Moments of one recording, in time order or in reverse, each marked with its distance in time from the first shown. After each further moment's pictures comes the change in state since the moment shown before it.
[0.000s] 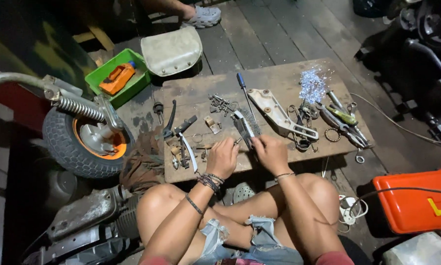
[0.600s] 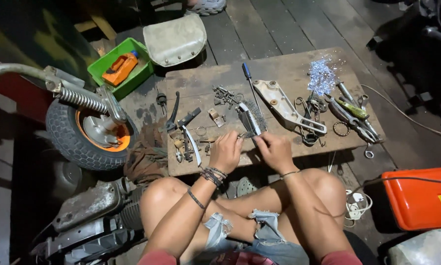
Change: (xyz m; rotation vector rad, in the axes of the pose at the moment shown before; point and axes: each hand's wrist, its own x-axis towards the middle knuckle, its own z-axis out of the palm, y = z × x) left_hand -0.001 0.000 -0.005 -0.035 0.010 0.000; right_hand -0.008 0.003 0.005 0.066 -0.033 -0.047
